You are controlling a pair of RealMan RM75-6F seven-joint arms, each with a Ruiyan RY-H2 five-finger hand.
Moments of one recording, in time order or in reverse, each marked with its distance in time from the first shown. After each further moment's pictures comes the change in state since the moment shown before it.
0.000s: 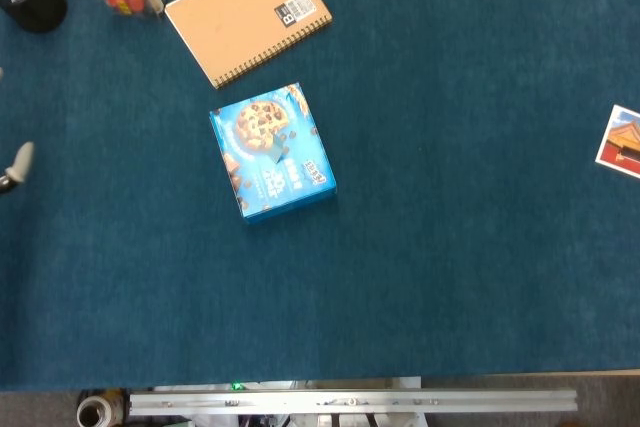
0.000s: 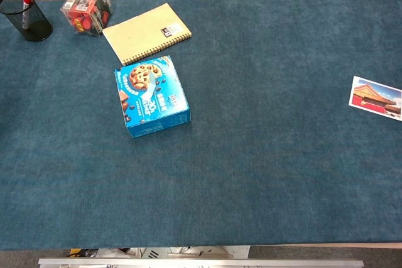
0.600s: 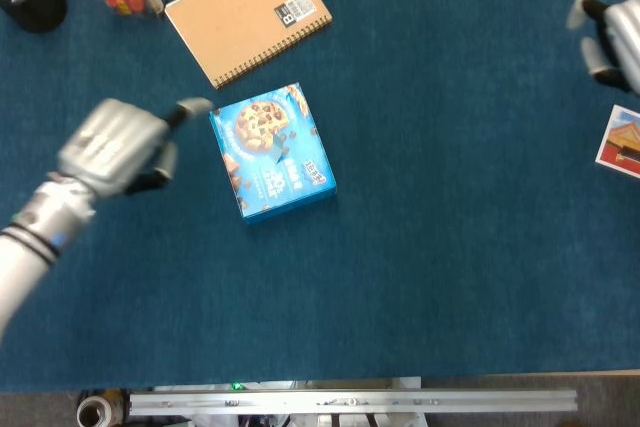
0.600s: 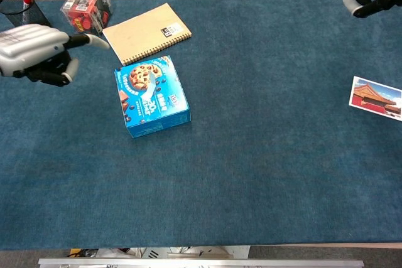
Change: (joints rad) left arm -0.349 0.036 0.027 -0.196 0.059 -0.395 0.250; right arm 0.239 -0.068 0.081 0.075 0.010 -0.249 0.020
